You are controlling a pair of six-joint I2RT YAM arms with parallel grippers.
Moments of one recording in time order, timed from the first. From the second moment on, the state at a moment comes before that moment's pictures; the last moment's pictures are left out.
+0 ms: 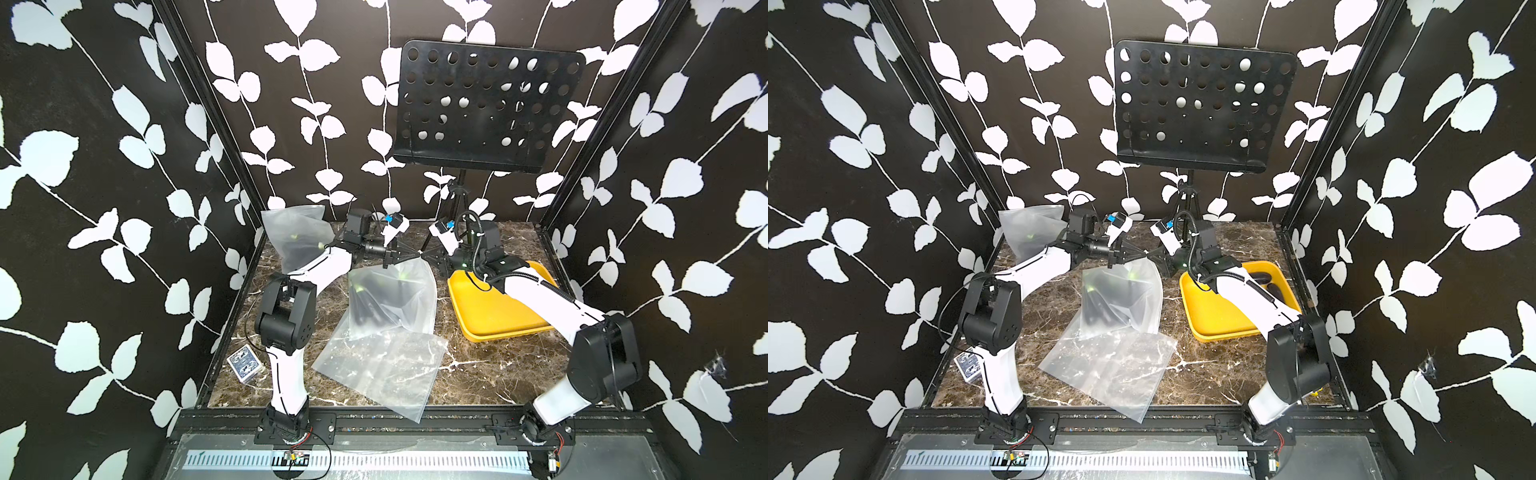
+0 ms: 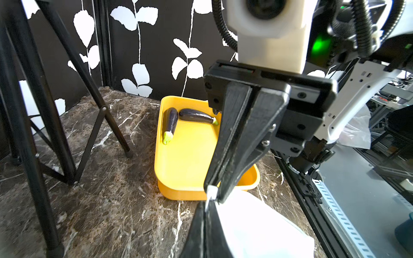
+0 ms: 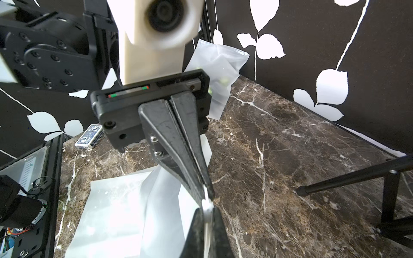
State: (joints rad) left arm -0.39 1.96 1.50 -0.02 1.24 0.23; right arm 0.42 1.59 1.24 -0.15 -0.63 -0.14
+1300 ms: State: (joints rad) left arm -0.36 1.95 1.48 0.12 1.19 0.07; right arm 0.41 1.54 1.11 -0.07 -0.63 -0.08
